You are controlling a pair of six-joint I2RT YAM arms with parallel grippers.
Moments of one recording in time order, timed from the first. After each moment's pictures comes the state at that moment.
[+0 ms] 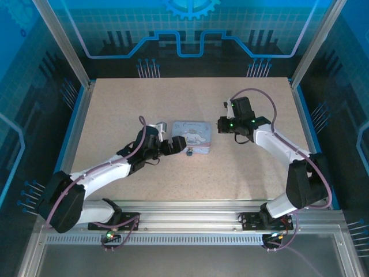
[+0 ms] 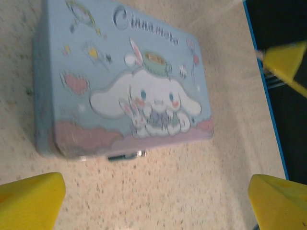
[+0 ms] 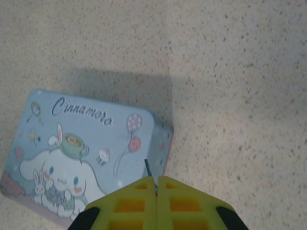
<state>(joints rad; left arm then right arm) -0.57 1.28 0.62 0.08 0.20 -0.79 0.34 1.53 1.11 -0.42 -0.16 0.33</state>
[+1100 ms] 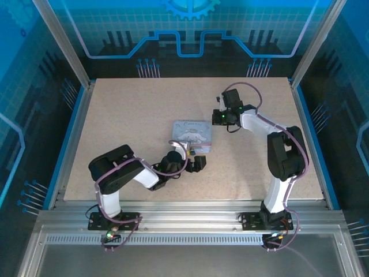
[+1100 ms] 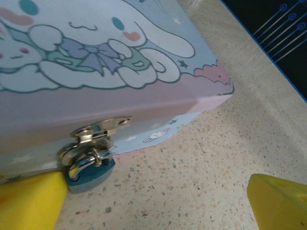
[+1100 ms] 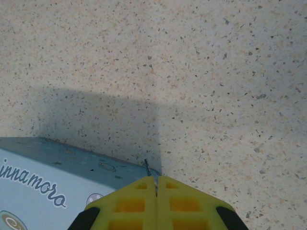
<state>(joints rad) -0.84 1.86 0.52 0.96 -0.09 -0.62 0.32 1.86 1.32 -0.41 -0.15 0.32</state>
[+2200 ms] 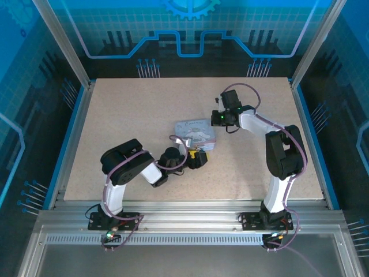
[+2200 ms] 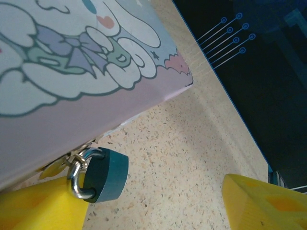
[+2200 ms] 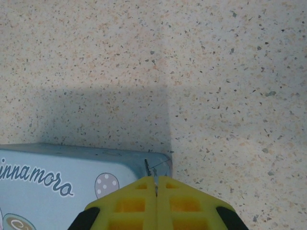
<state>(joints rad) -0.77 2.00 0.57 1.18 0.19 -0.80 0.33 1.87 1.32 -0.40 -0.16 0.32</state>
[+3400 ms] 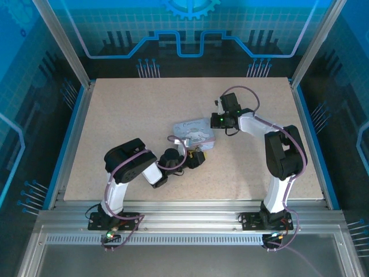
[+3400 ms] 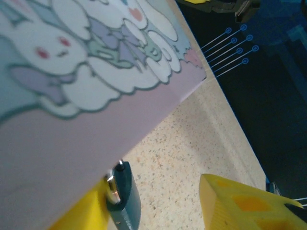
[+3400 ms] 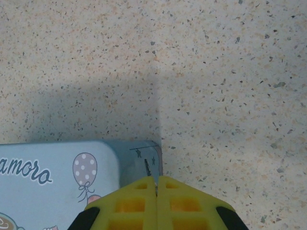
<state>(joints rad) -0.76 2.05 0.55 1.25 0.17 -0.86 0.33 1.87 1.27 -0.35 -0.16 0.33</state>
